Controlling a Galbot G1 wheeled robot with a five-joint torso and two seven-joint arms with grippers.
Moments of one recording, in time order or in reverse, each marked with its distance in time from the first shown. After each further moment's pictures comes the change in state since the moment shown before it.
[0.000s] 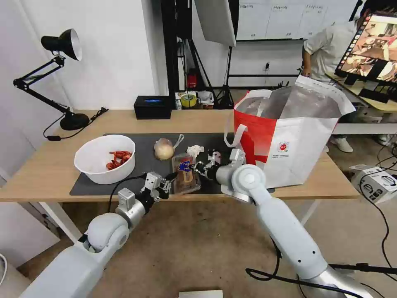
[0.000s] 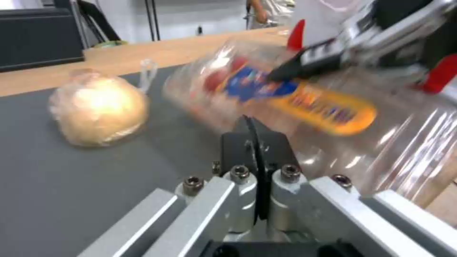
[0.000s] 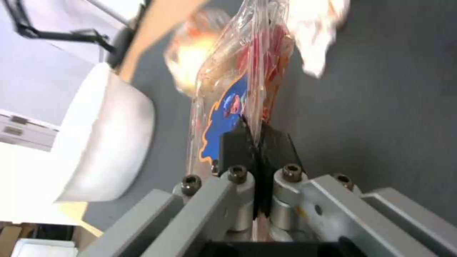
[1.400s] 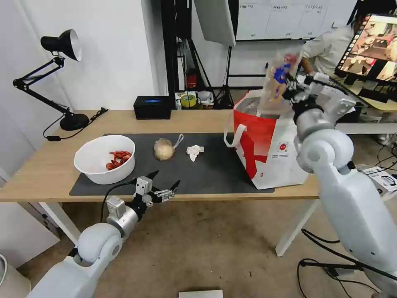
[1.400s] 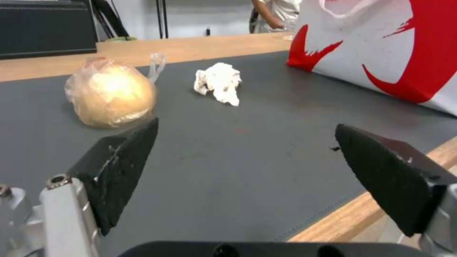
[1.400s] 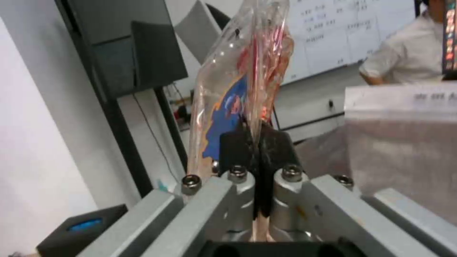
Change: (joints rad) left arm 0.100 -0.039 -0.067 -0.047 0.004 -0.007 0.000; right arm 0.052 -0.264 0.261 0.173 -0.549 0.306 -0.055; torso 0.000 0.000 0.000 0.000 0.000
